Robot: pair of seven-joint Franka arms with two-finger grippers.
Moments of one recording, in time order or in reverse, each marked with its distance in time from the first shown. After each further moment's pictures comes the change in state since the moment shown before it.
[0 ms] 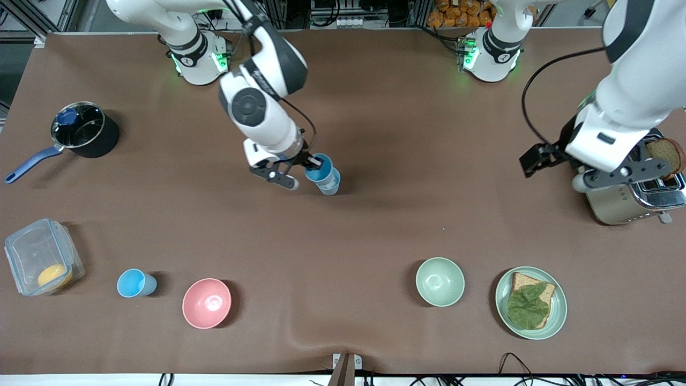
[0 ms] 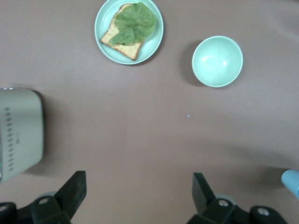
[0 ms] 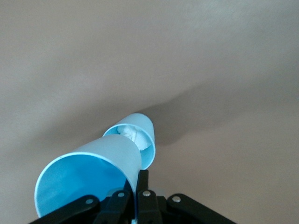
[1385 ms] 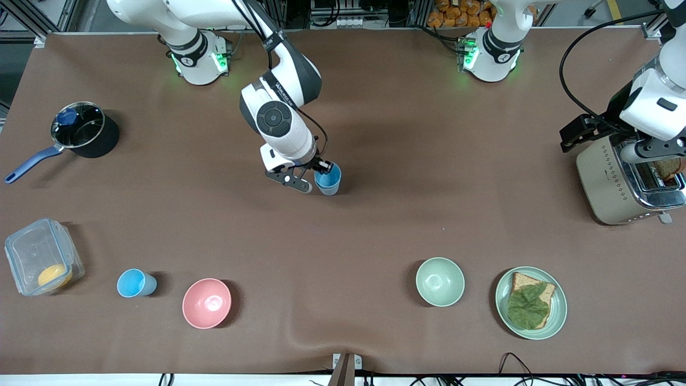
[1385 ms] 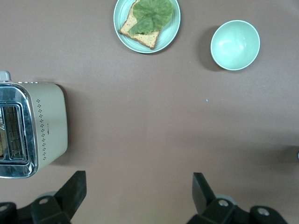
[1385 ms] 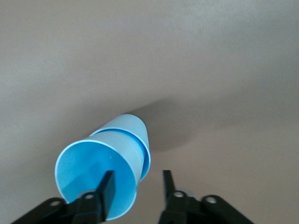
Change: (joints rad) left arm 0.001 -0.091 0.110 -0.040 -0.052 -0.059 0.158; right arm 0.030 0.068 -0.014 0.028 -0.033 0.006 0.004
